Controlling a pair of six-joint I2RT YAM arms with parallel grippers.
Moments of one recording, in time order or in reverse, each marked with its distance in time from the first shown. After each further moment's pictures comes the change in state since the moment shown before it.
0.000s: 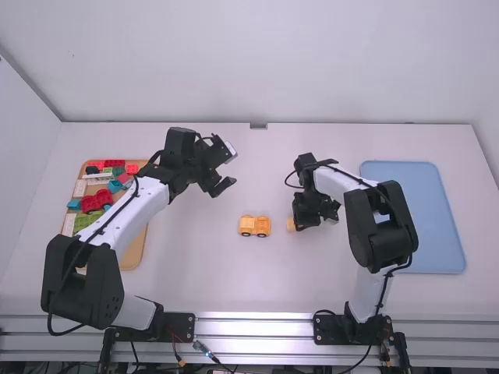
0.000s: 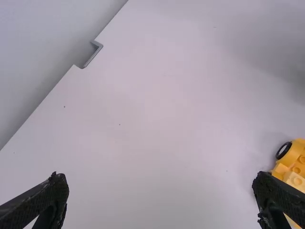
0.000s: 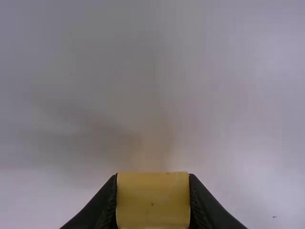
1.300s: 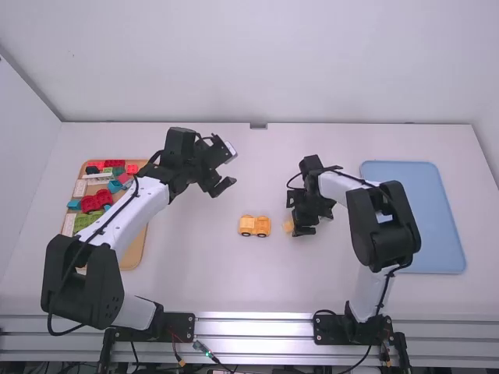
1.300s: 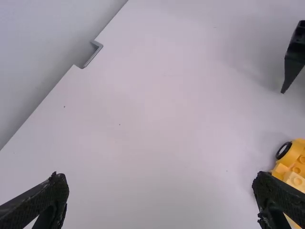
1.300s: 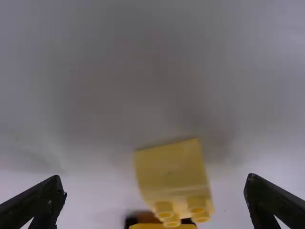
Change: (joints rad) left arm 0.000 0.000 0.000 0.000 0.000 0.000; right arm -0.043 -0.002 -0.082 0.206 -0.165 -0.166
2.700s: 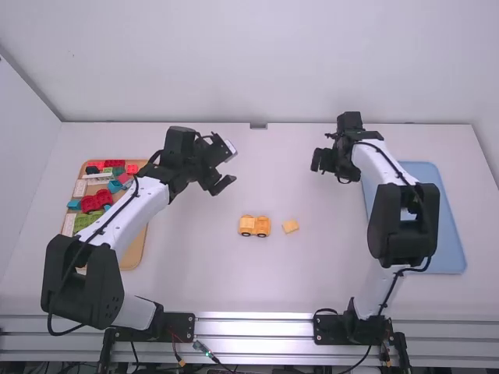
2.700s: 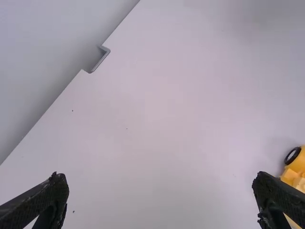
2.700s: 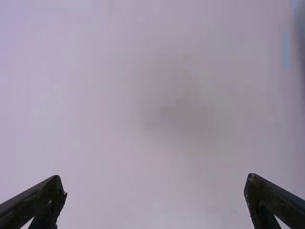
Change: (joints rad) left arm 0.000 0.000 0.000 0.023 -0.012 0.000; right arm -0.208 0.000 0.354 -0.072 0.248 -1.464
